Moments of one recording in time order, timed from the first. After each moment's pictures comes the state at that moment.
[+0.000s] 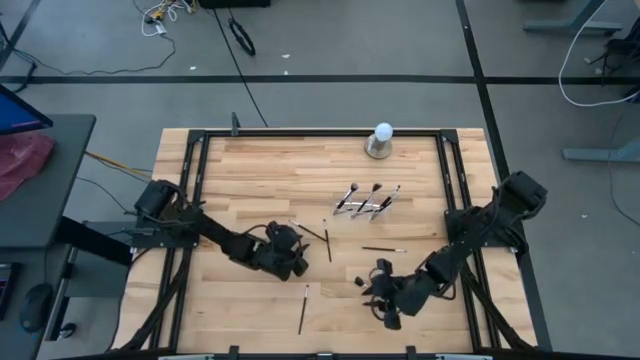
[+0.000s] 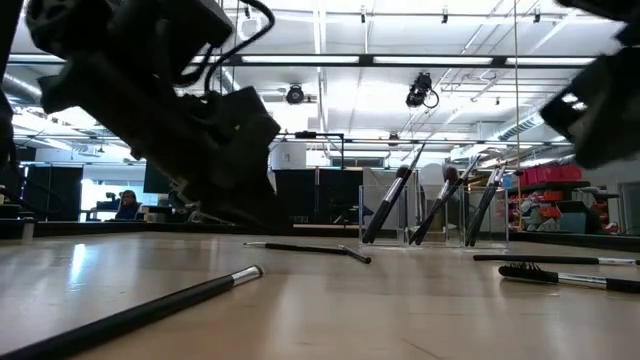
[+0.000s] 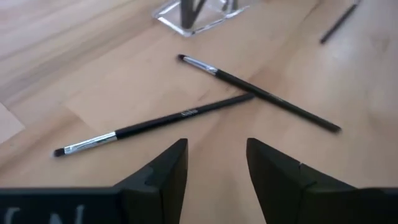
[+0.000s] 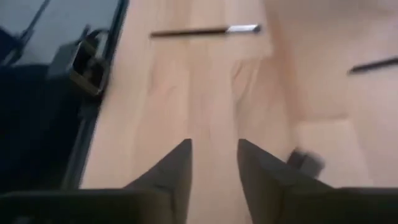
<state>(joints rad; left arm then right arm) -0.41 1.84 0.76 0.22 -0.75 -0.84 0.74 1.63 0.76 0.11 0.37 0.65</state>
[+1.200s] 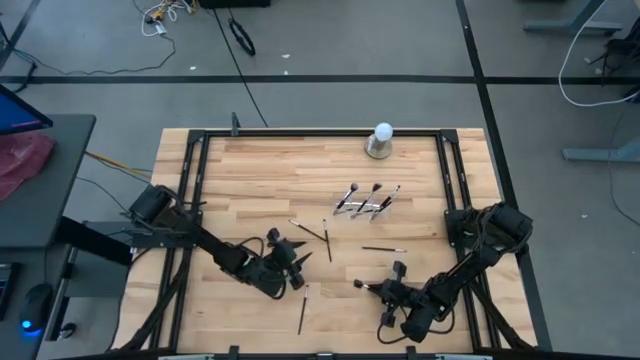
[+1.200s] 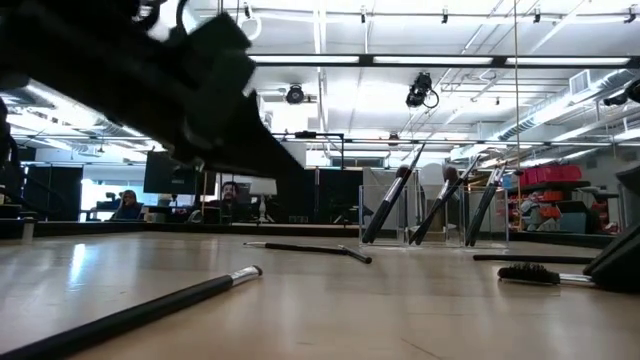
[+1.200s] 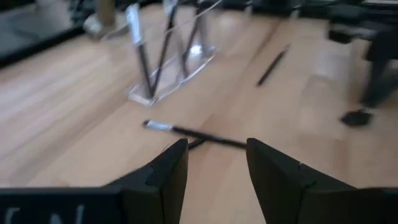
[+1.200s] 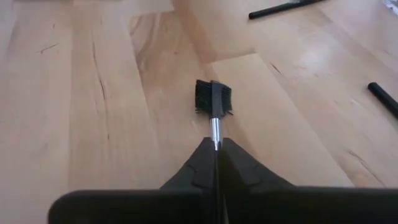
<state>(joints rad) -0.54 1.84 0.76 0.44 -0.95 -0.53 0.90 1.96 0.77 -0.04 0.85 1.04</state>
